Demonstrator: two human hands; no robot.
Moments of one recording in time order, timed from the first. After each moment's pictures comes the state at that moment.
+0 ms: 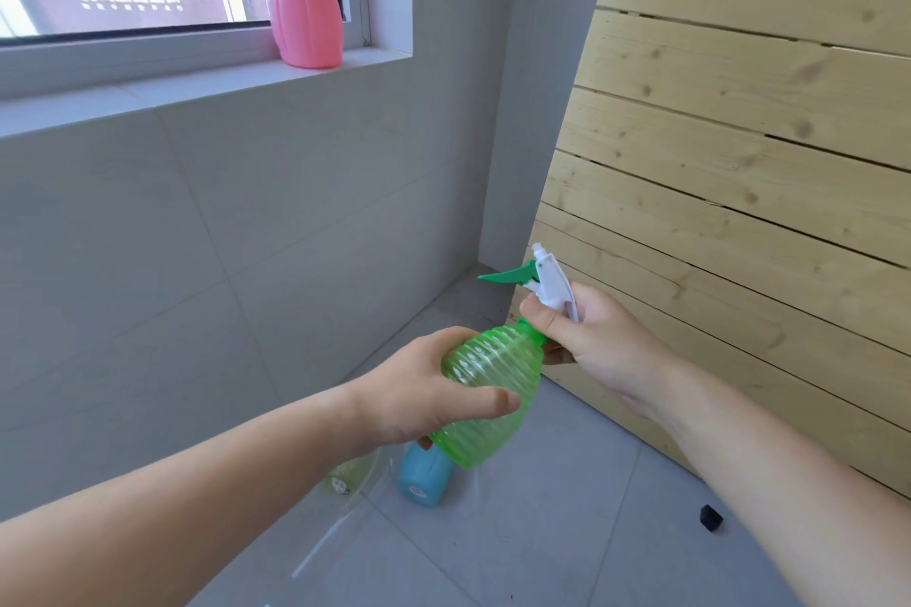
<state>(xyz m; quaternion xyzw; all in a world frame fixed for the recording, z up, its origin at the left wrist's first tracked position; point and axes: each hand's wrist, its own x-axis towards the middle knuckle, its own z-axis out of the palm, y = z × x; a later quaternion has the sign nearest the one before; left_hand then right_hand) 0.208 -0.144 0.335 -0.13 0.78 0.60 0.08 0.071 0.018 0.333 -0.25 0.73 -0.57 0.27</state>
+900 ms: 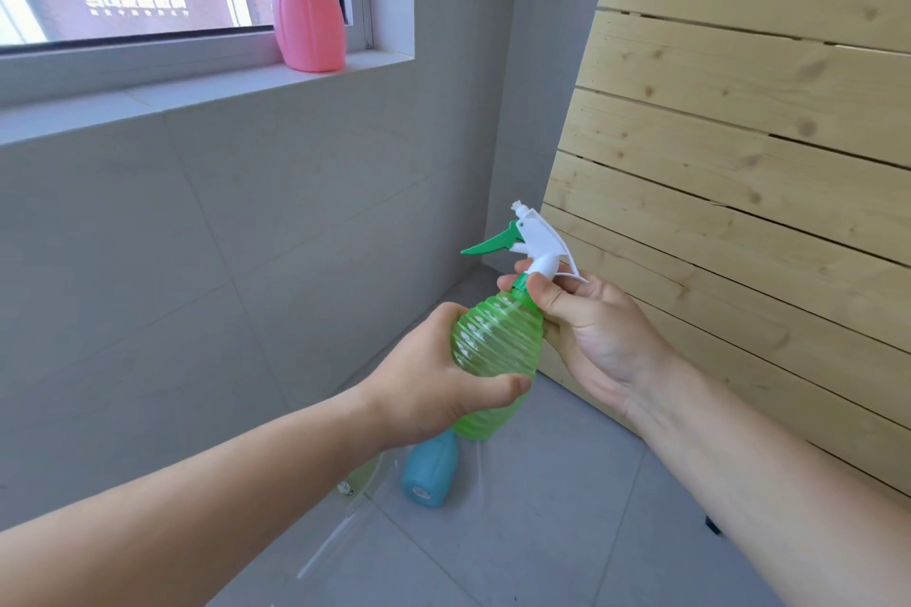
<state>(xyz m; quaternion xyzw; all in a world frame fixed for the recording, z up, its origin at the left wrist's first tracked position) 0.201 -0.135 0.341 -0.16 0.82 0.55 -0.03 0.083 0.002 0.349 -0.17 0.54 -0.77 0.30</state>
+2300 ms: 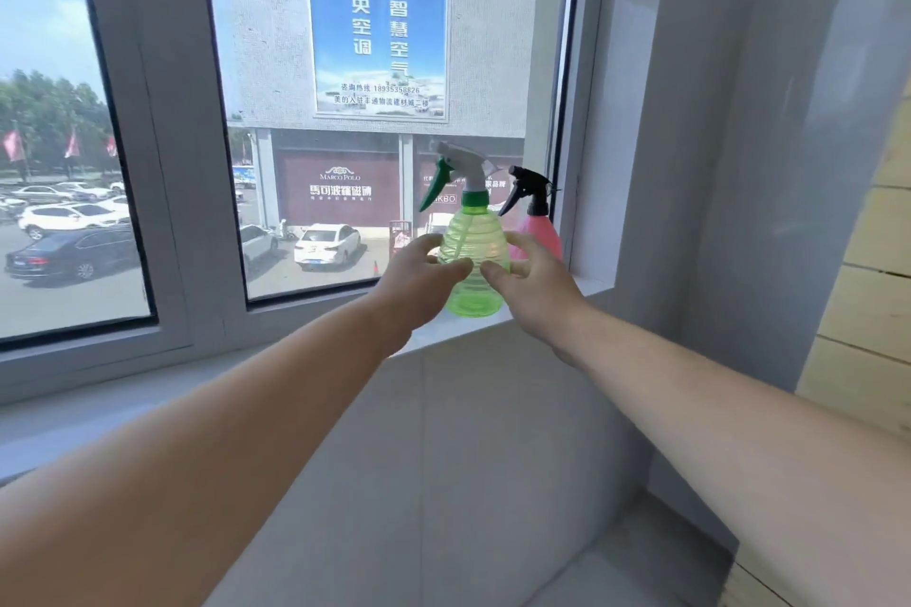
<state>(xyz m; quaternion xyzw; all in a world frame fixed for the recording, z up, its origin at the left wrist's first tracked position) 0.183 -0.417 0.524 -0.27 0.74 0.53 -0.33 0.062 -0.322 0.512 -0.43 0.71 -0.56 0.09</state>
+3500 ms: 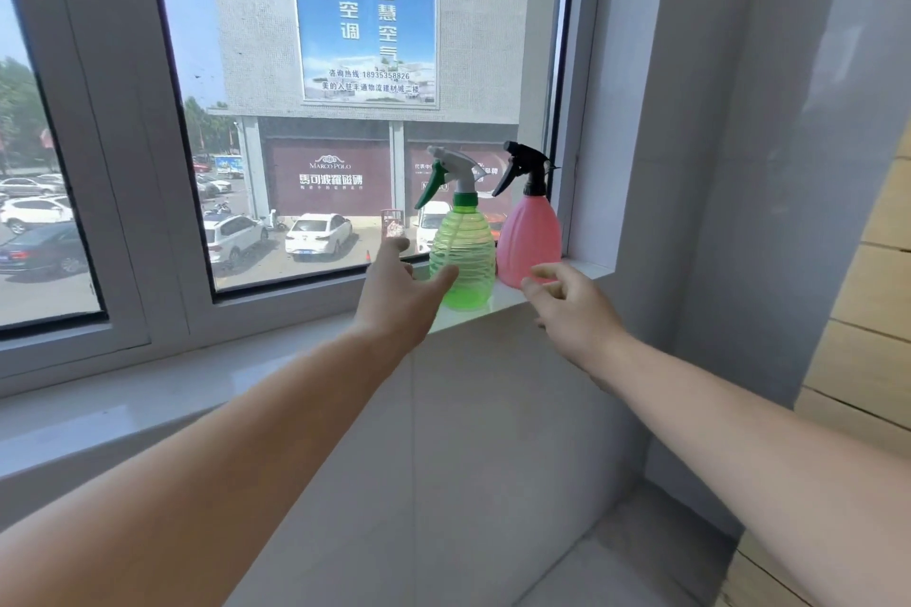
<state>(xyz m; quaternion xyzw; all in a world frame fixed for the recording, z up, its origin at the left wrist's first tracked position) 0.169 -0.432 0.489 -0.32 0.74 0.44 -0.40 0.025 -0.310 0.472 -0.37 0.75 -0.55 0.07</state>
